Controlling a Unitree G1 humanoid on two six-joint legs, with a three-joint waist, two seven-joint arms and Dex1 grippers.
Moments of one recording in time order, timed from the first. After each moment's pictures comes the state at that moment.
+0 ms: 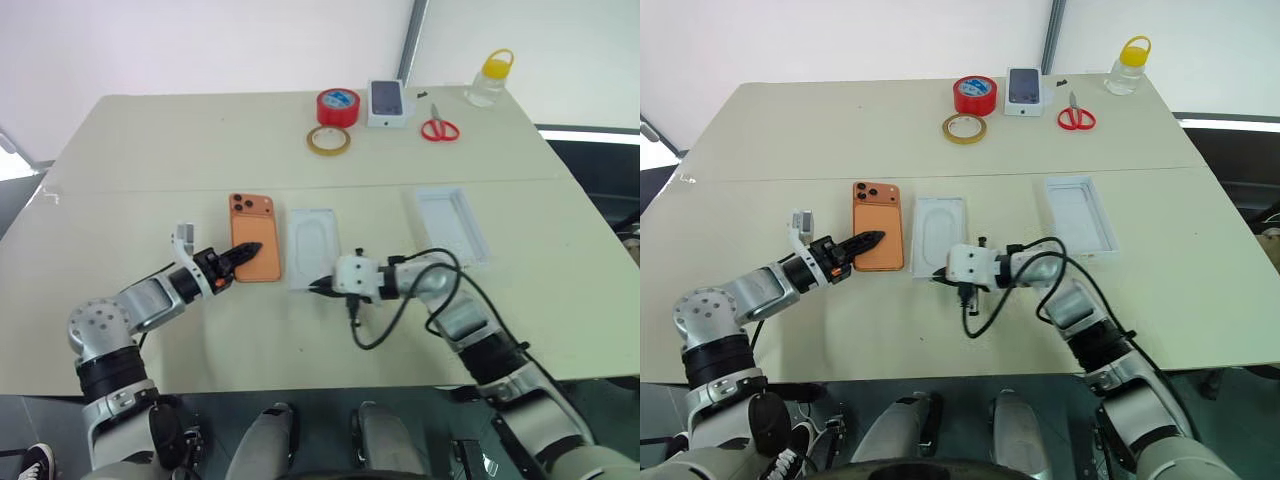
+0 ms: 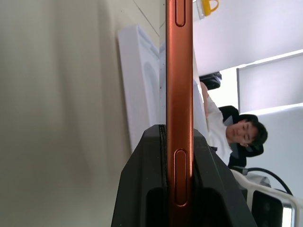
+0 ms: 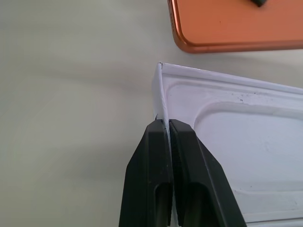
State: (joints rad) left arm -0.44 0.29 0.60 0.12 -1.14 1.36 -0.25; right arm -0.53 -0.36 0.41 0.13 -0.11 0.06 0.98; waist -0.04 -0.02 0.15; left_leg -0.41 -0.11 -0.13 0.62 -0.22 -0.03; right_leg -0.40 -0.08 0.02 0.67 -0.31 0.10
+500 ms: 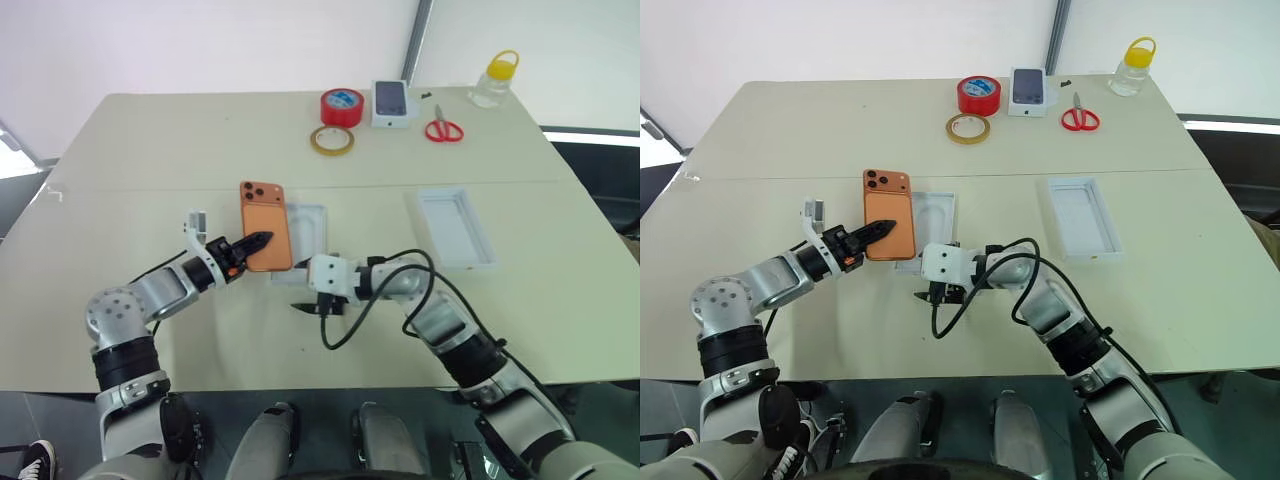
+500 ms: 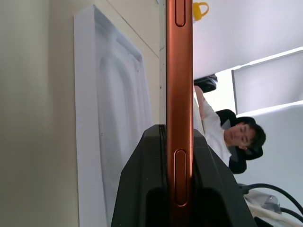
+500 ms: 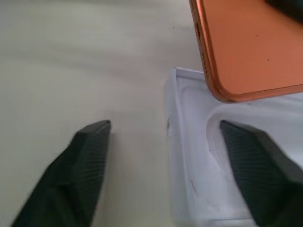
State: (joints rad) left arm -0.47 0.26 0.52 0.12 -1.13 1.28 -0.24; right arm -0.53 -0.35 0.42 -0.01 -0.08 0.24 0.98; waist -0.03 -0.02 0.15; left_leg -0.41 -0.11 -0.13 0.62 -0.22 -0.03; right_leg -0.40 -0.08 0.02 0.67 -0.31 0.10
